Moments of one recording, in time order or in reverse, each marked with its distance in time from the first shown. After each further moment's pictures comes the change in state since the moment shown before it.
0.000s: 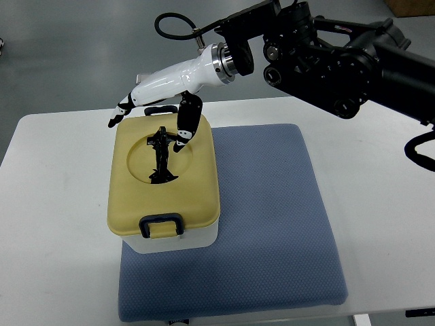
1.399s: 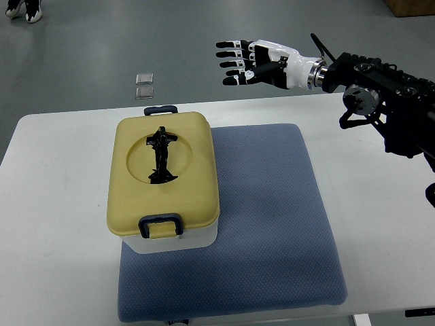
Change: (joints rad) left arm 0.000 0.000 0.000 0.000 0.000 0.000 0.000; right arm -0.279 -0.069 0.059 -0.432 1.169 0.021 -0.256
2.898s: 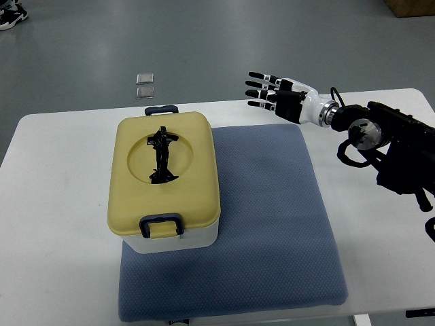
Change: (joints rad) left arm 0.000 0.000 0.006 -0.011 0.004 -0.014 0.001; right arm -0.176 0.019 0.012 -0.072 0.487 -0.081 -0.178
